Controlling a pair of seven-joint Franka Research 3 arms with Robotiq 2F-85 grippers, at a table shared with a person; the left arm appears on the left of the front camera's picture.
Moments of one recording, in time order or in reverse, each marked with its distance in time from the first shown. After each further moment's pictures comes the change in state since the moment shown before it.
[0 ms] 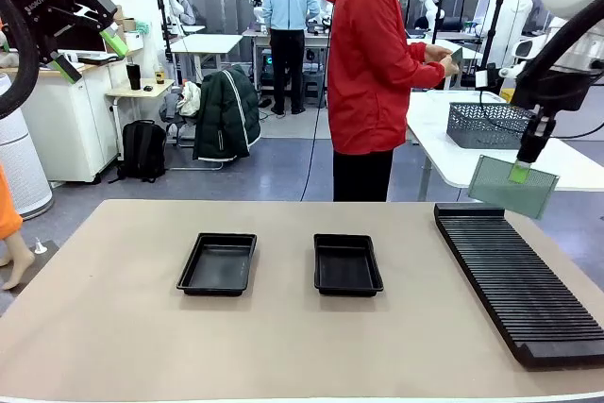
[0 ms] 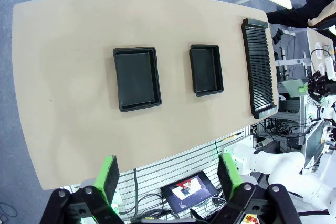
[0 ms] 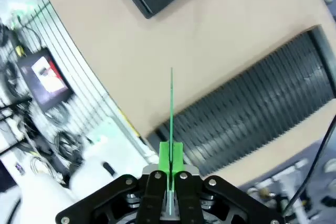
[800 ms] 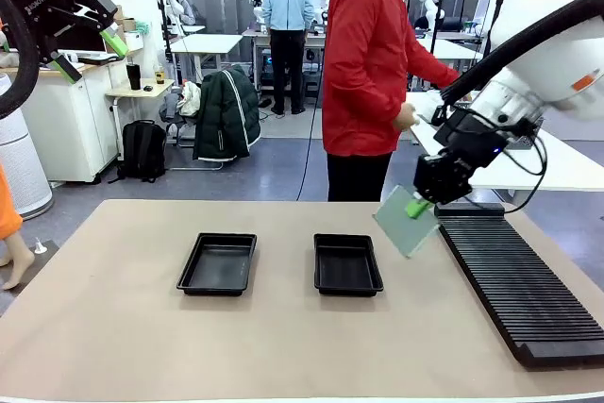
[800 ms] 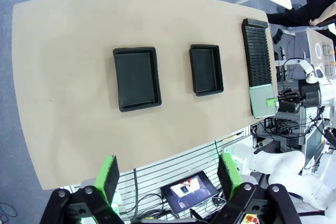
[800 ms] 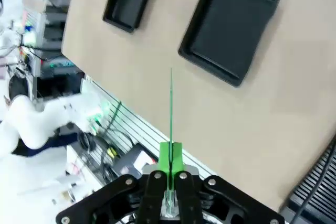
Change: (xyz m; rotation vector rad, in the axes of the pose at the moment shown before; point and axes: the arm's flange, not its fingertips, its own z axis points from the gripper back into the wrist) left arm 0.000 0.000 0.000 0.000 0.000 0.000; right arm 0.056 0.065 -0.098 0.337 -0.266 -0.525
